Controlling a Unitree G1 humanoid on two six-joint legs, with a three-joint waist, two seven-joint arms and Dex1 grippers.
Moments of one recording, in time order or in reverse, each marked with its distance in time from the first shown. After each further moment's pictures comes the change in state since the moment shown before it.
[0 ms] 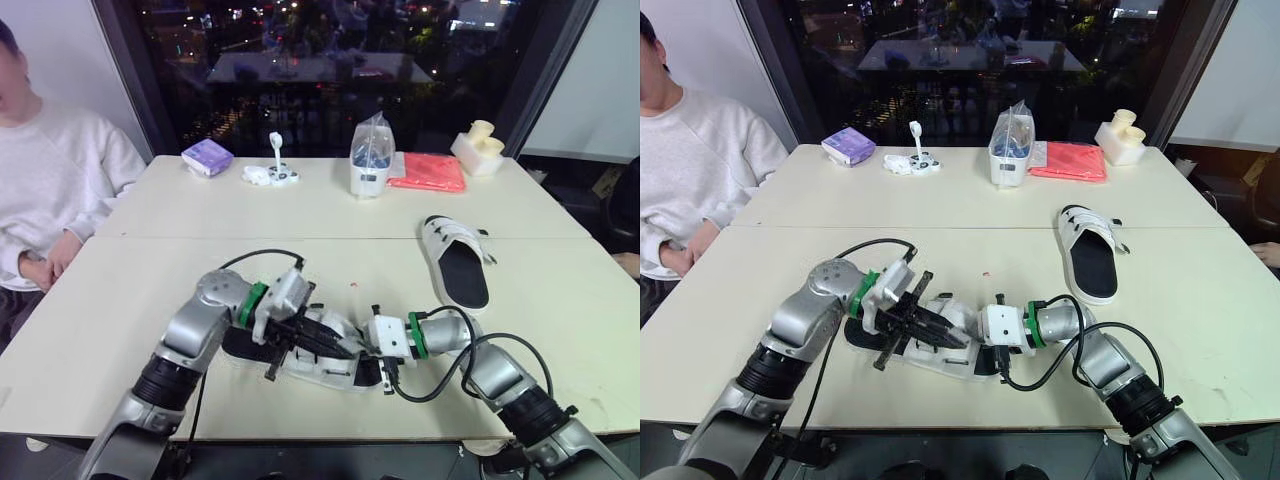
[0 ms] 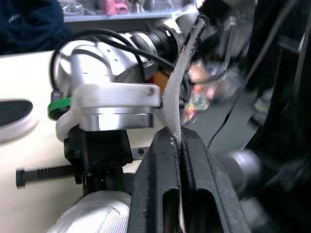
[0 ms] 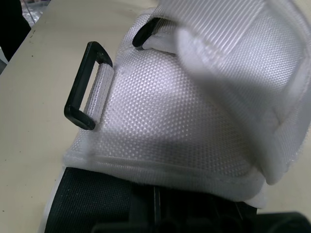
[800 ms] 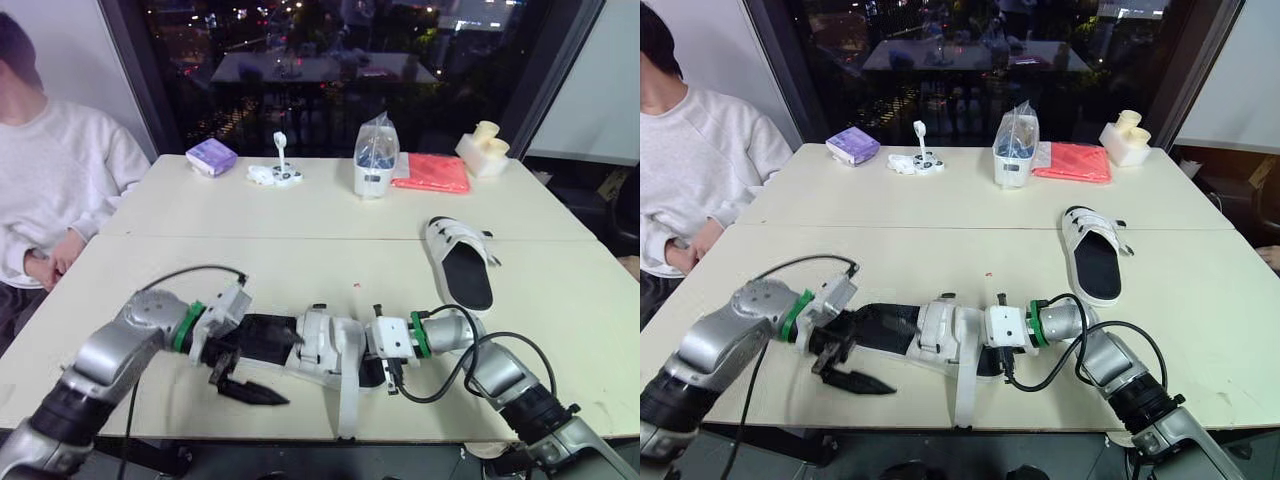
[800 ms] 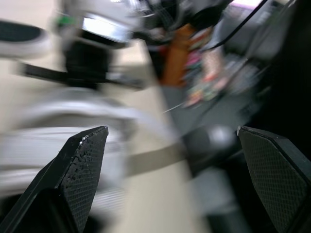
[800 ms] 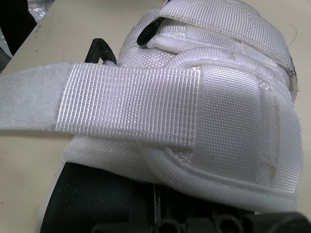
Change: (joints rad) left arm 0.240 0.425 0.055 -0.290 -0.398 0.374 0.164; right arm -0.007 -0.012 0.001 0.024 0.000 -0.043 0.023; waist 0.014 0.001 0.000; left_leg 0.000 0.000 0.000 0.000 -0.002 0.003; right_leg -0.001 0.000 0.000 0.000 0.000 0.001
